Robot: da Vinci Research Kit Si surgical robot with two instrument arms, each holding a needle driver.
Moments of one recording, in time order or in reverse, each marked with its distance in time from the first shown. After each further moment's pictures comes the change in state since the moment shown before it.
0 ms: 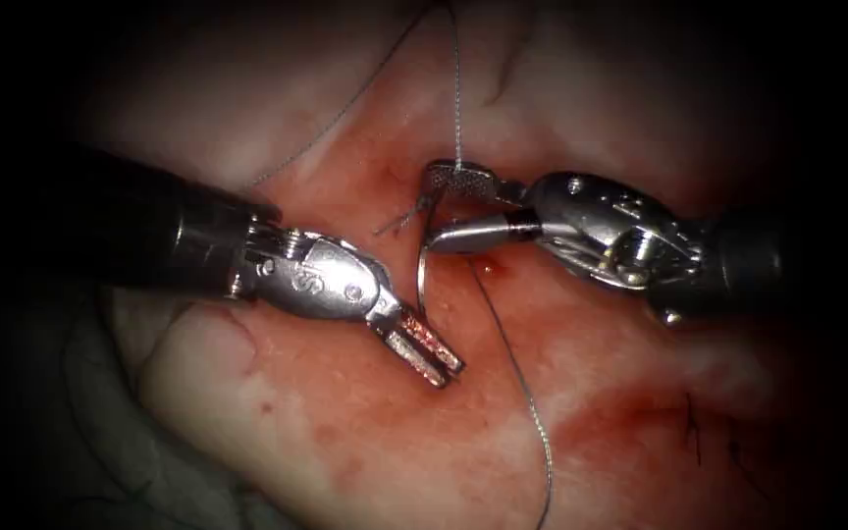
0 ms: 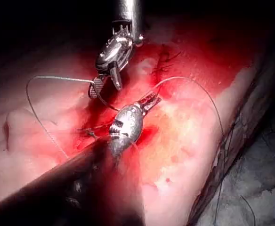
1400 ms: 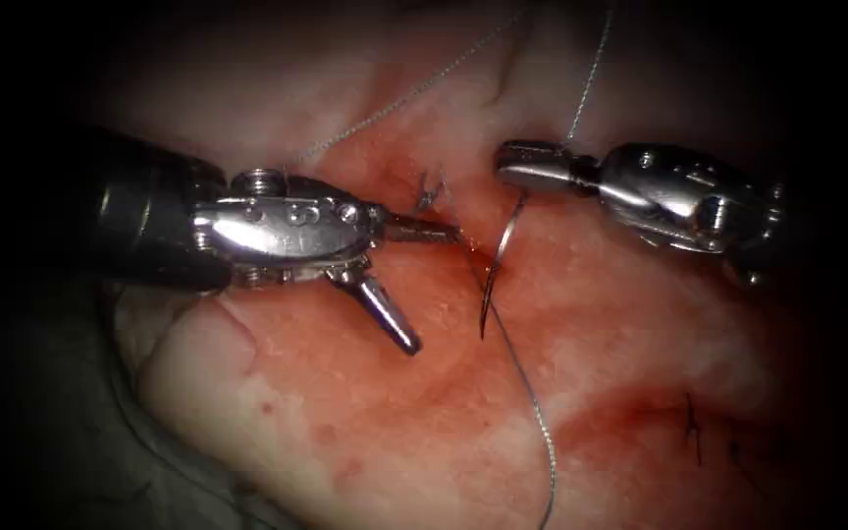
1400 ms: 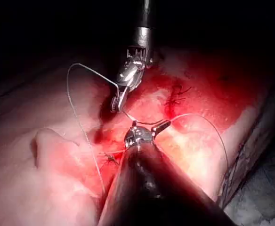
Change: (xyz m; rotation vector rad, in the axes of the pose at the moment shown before) right arm 0.004 0.000 -0.006 -0.382 -0.048 -0.297; left arm 0.004 -0.002 -0.005 0.627 -0.061 -0.992
